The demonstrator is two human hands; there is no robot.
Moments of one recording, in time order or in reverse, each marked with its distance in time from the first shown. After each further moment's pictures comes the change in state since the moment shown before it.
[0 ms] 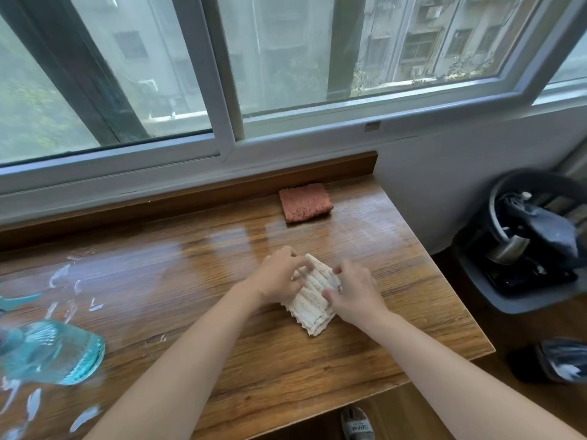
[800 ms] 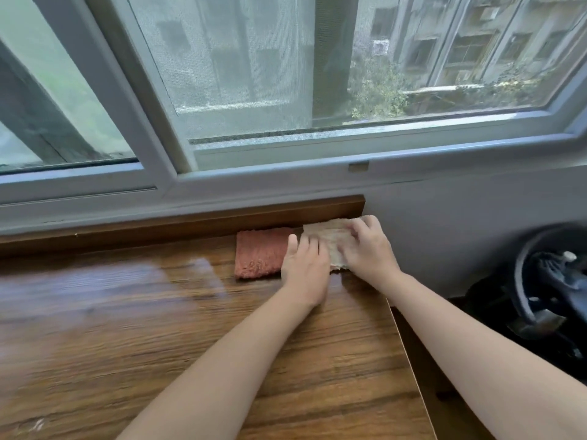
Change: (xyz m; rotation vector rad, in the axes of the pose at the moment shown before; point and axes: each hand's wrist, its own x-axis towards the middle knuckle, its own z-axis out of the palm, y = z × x) left_hand 0.231 0.088 0.008 0.562 0.244 -0.258; right_hand 0.255 0.114 -0.086 0.168 0.196 -0.296
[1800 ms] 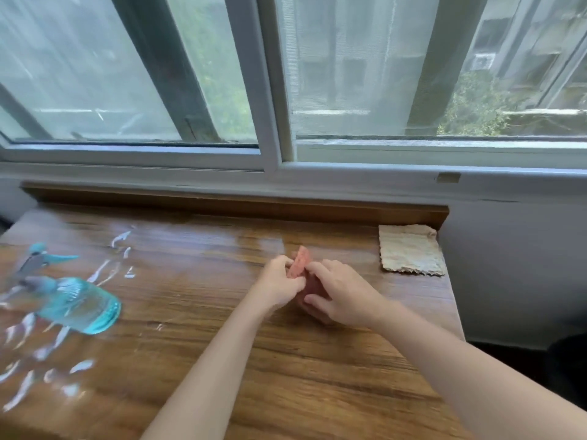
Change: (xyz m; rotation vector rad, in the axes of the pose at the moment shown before) left_hand -0.150 -0.127 -0.019 -1.172 -0.050 -0.709; right_hand -0.070 -0.133 0.062 -0.092 -0.503 -0.735
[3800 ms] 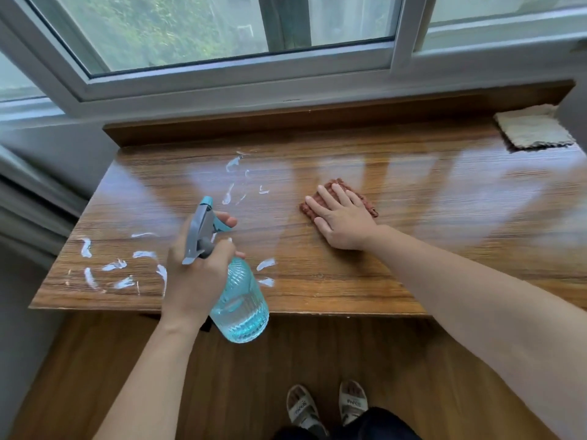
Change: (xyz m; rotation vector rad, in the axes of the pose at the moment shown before) left_hand -0.209 -0.236 -0.348 -0.242 0.359 0.263; right_hand 0.149 -0.270 0.172 -0.246 -0.225 0.400
